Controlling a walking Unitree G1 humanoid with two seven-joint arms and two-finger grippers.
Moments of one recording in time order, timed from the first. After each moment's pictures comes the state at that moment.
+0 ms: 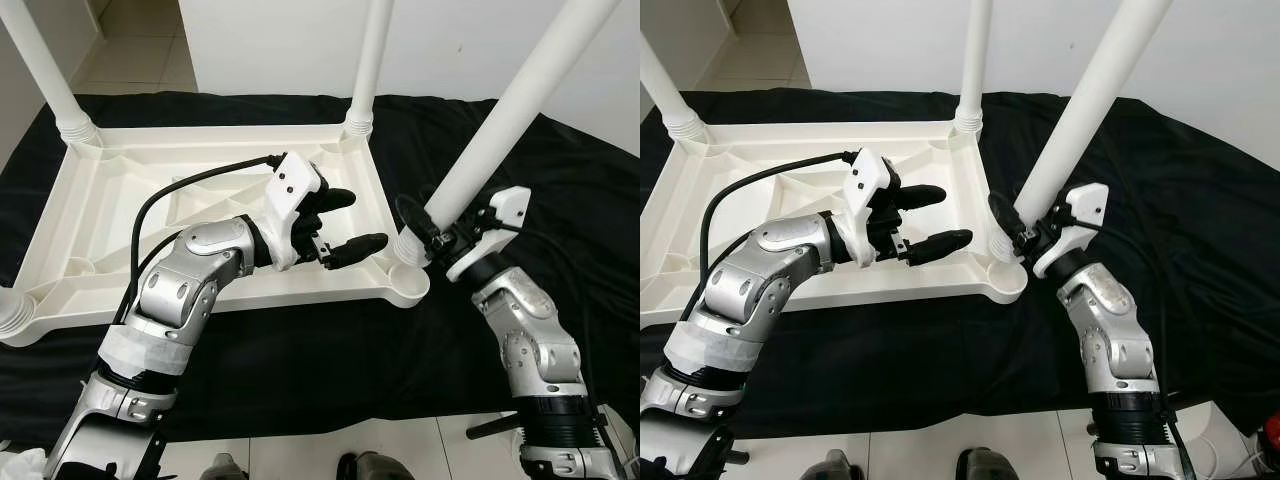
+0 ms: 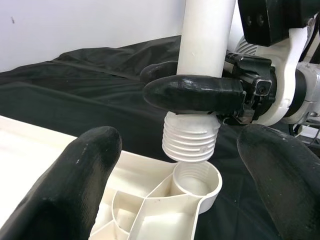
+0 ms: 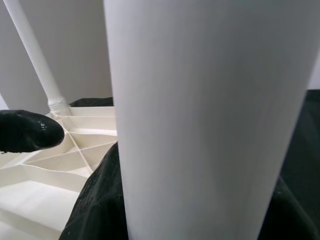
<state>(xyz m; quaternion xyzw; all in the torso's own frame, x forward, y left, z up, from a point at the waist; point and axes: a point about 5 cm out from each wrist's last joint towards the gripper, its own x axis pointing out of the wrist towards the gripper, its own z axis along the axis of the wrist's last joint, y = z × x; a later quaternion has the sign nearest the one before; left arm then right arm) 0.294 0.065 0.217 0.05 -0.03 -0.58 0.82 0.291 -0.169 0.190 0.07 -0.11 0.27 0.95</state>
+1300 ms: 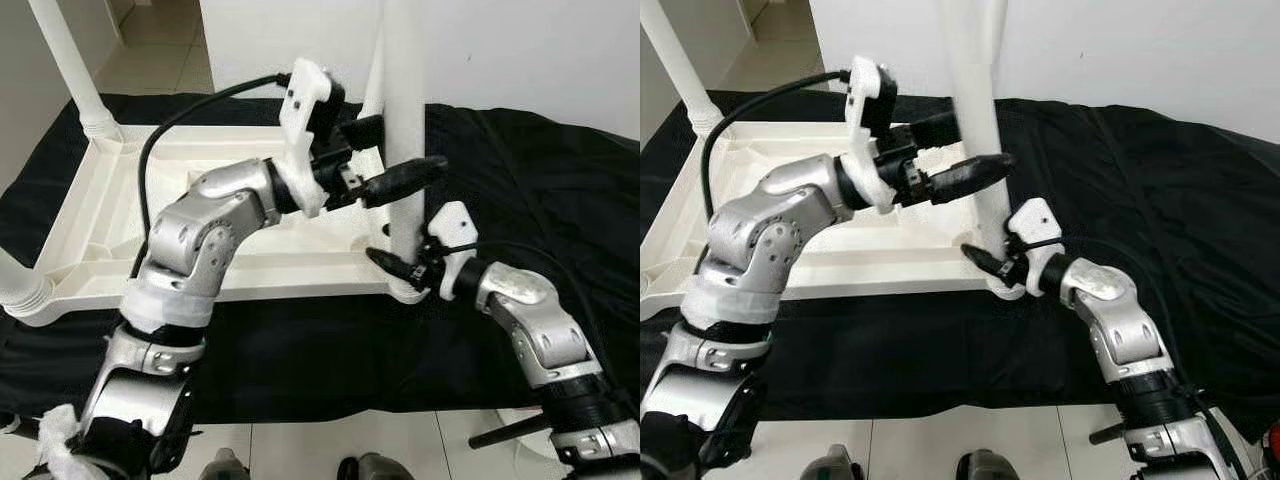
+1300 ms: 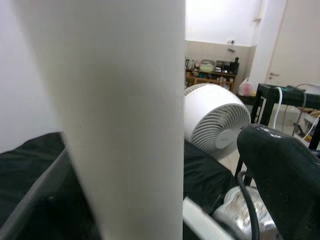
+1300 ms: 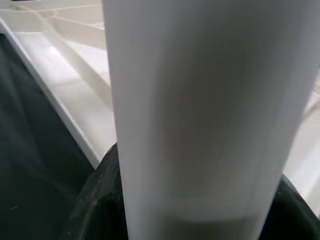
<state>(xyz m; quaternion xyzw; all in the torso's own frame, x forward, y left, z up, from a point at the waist) 0.295 0.032 0.289 -0.06 -0.13 -0.64 0.76 0.295 -0.146 0.171 -0.16 0.00 0.45 0.88</state>
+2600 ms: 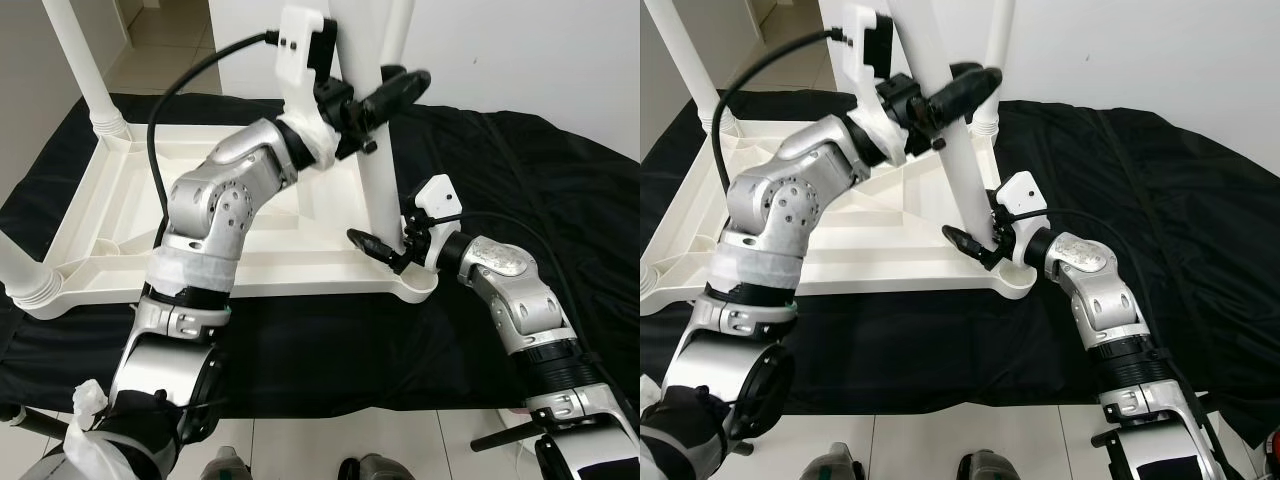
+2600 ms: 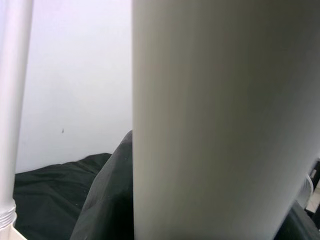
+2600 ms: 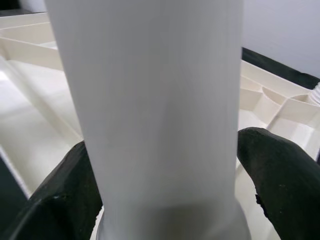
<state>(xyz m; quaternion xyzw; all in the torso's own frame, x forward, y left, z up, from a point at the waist) 0.330 0.040 0.320 -0.16 -0.15 -0.51 0.83 0.327 -0.142 0.178 -0.13 -0.02 0.38 0.92</state>
